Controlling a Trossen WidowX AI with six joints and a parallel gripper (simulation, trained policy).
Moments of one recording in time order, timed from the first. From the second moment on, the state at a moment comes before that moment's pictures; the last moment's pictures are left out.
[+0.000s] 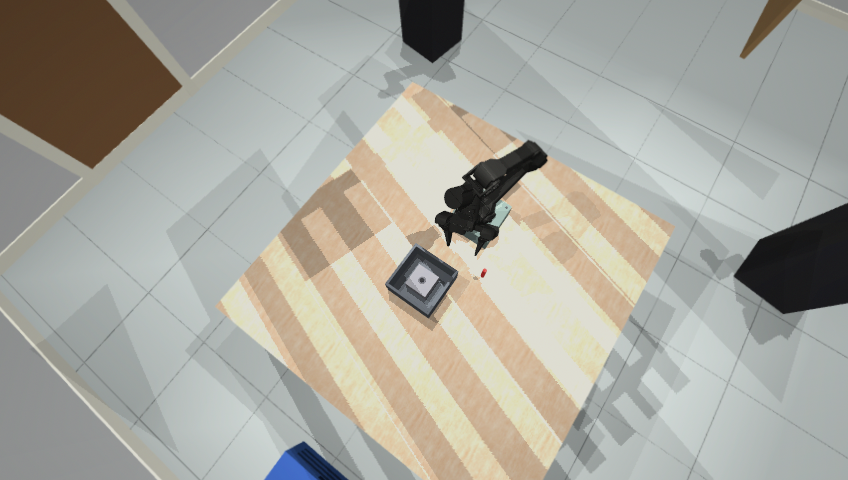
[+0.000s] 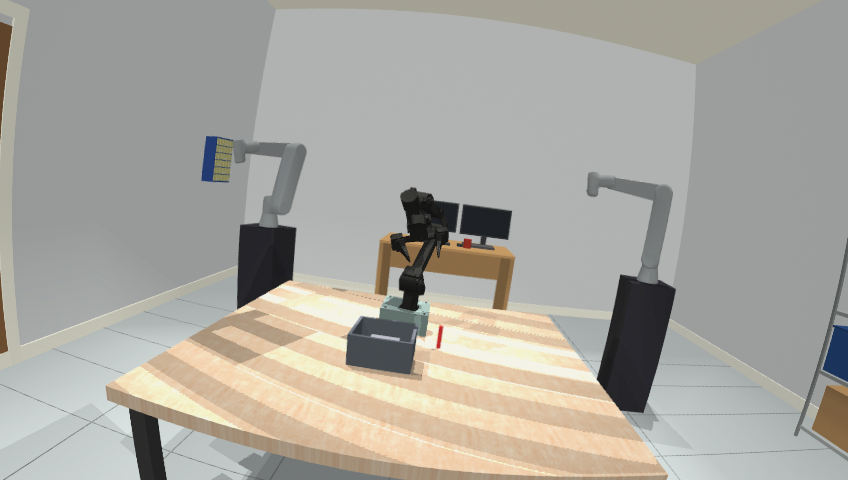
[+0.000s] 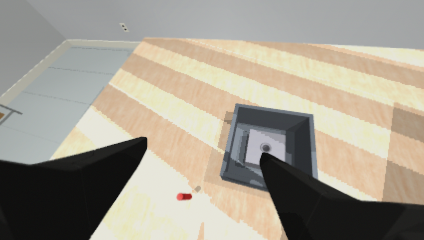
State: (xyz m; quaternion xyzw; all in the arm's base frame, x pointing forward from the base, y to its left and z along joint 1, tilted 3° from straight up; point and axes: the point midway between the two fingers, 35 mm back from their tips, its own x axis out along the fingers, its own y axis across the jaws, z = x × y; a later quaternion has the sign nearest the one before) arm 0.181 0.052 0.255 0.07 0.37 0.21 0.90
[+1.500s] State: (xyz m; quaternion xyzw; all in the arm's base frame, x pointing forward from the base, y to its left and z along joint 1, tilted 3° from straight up) arm 0.136 0.096 0.121 0.23 0.70 -0.25 0.62
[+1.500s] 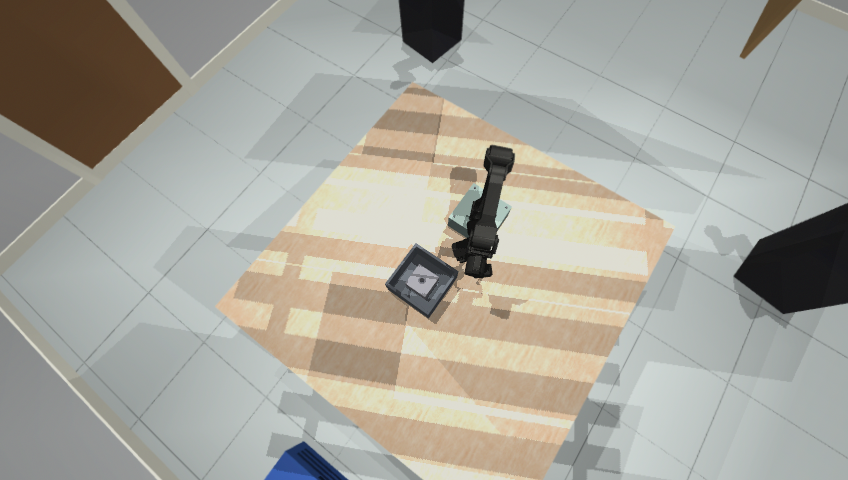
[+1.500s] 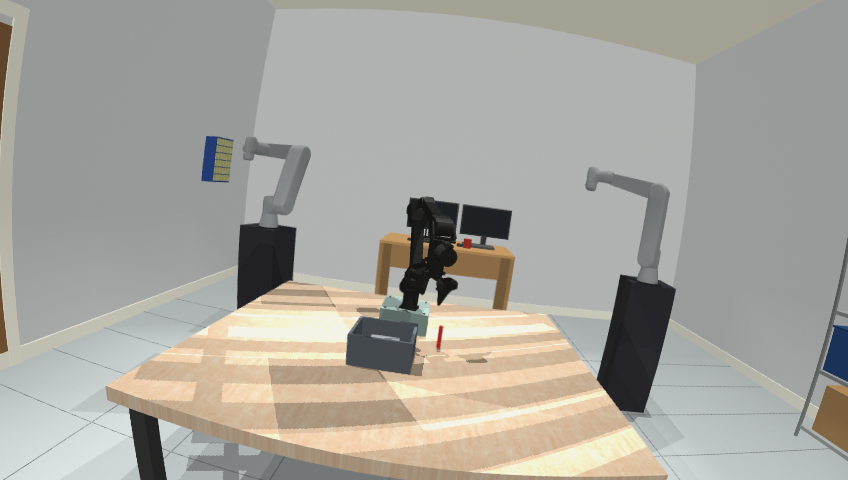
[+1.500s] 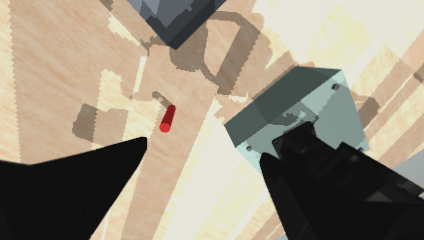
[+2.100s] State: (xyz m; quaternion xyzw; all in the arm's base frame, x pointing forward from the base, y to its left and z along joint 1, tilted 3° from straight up) arm 0.133 0.136 0.063 0.19 0.69 -0.30 0.63
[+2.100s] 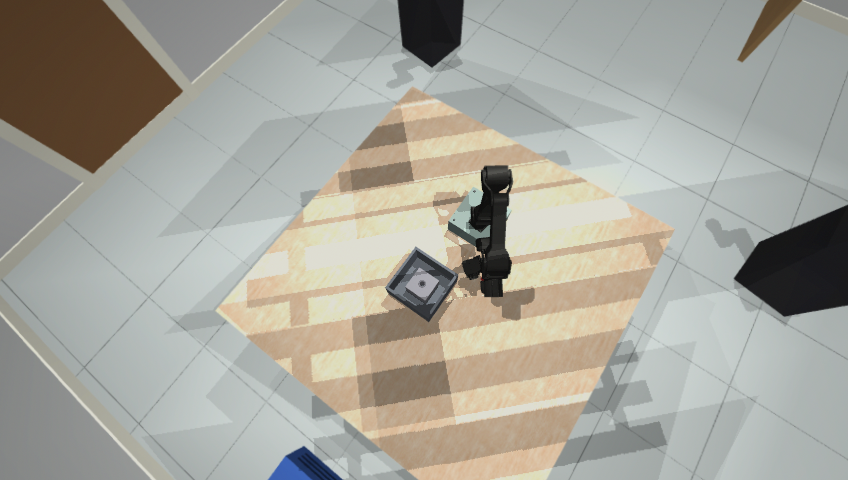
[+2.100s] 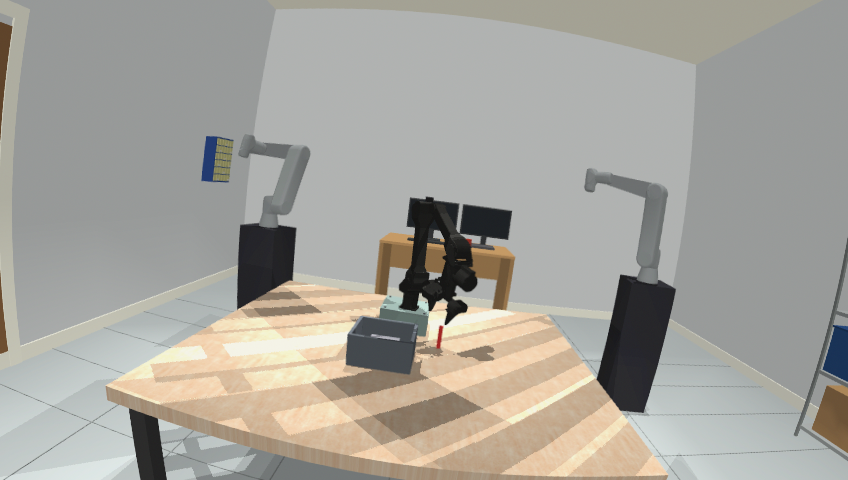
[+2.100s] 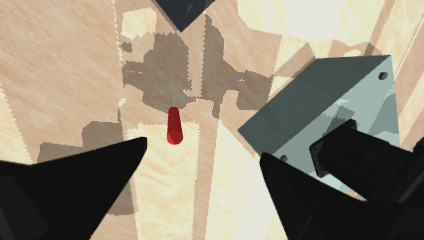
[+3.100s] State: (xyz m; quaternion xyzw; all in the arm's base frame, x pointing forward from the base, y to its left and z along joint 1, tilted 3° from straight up) arm 0.143 0.147 -0.036 0.17 0.68 -0.28 0.65
